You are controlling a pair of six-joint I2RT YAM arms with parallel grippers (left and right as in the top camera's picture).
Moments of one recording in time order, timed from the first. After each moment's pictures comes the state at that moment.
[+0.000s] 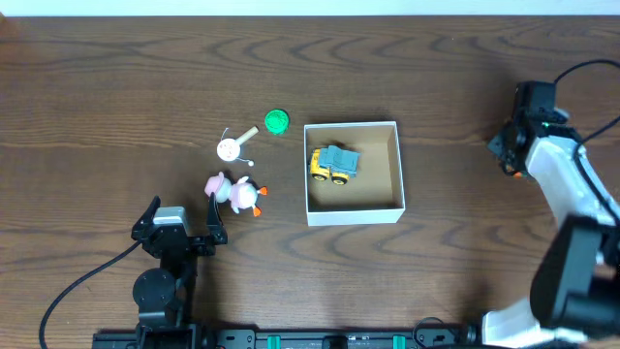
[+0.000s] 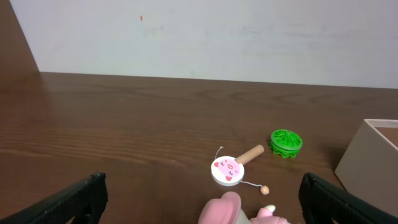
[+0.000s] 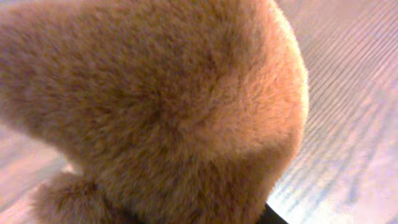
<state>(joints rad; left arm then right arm) 0.02 0.02 0.02 -0.11 0.01 -0.04 -0.16 1.69 1.12 -0.58 0.31 0.51</state>
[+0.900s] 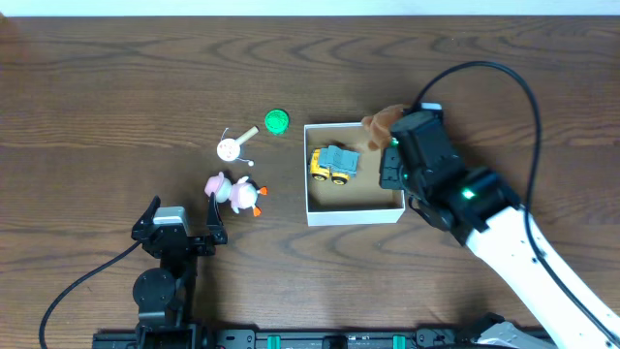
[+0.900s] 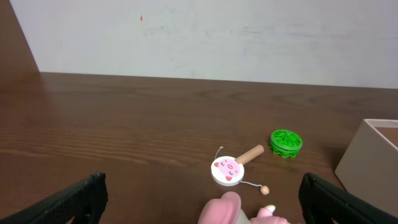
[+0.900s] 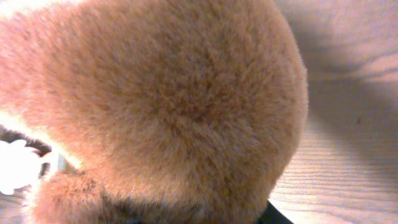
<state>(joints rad) 0.02 0.02 0.02 -0.11 0.01 -0.04 0.56 1.31 1.12 -0.76 0.22 0.57</state>
